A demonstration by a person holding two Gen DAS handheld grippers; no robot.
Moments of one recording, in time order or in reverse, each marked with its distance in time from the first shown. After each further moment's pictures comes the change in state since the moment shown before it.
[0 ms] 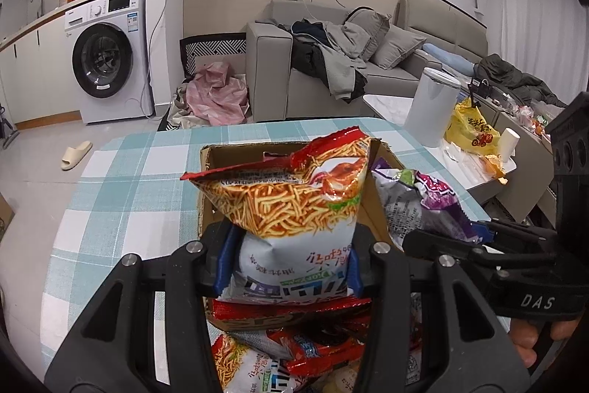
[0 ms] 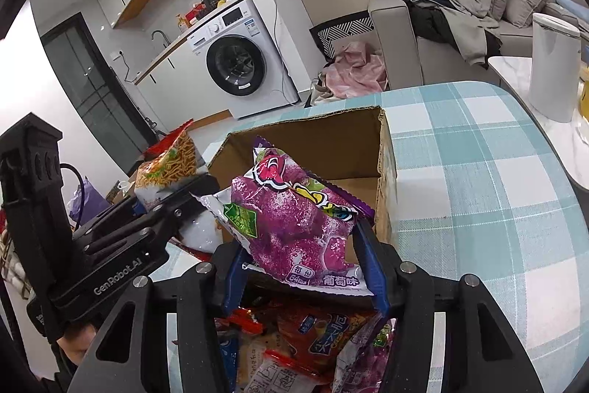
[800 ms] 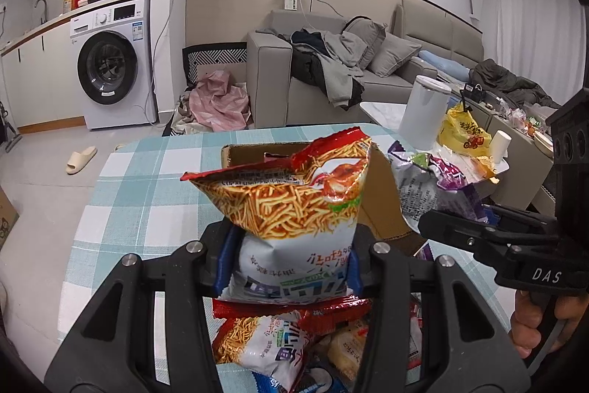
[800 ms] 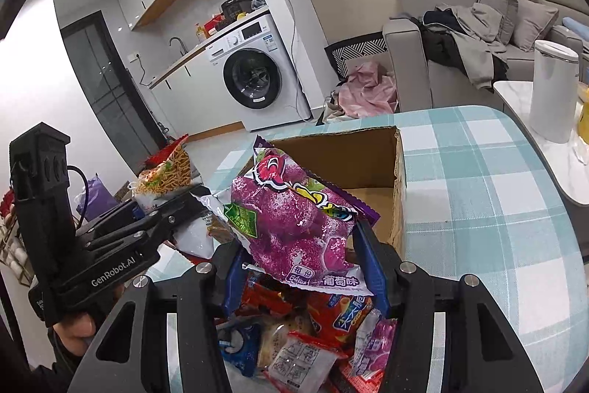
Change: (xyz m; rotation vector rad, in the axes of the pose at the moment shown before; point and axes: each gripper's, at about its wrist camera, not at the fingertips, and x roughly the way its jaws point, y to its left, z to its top) left arm -0.074 0.007 -0.015 0.012 -0.031 -0.001; right arm -0.040 0.026 -0.015 -0.055 -0.072 0.022
